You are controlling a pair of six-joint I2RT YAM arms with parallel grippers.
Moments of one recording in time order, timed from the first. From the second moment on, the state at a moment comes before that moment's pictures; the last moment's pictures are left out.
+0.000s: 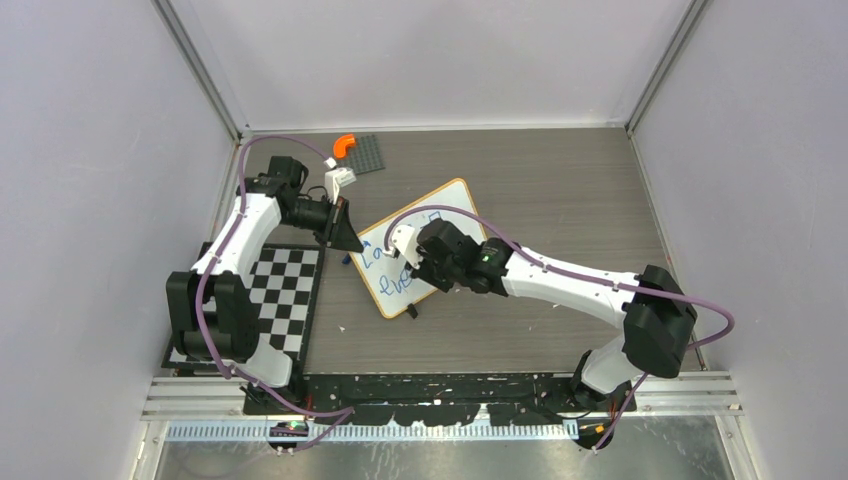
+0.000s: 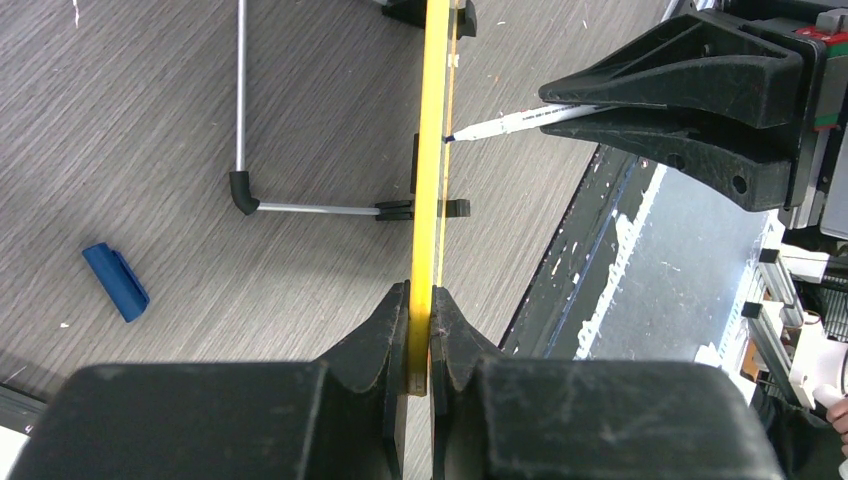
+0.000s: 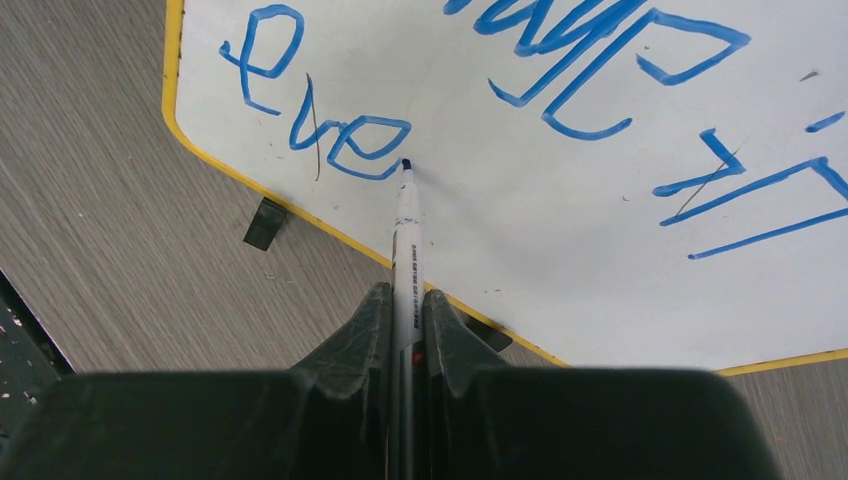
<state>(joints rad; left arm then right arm) -0.07 1.54 1.25 -0.99 0.94 0.45 0.99 1.52 1.13 -0.43 0.08 -0.26</state>
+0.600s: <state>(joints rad) -0.07 1.54 1.25 -0.99 0.94 0.45 0.99 1.51 1.08 -0.43 0.06 -0.25</state>
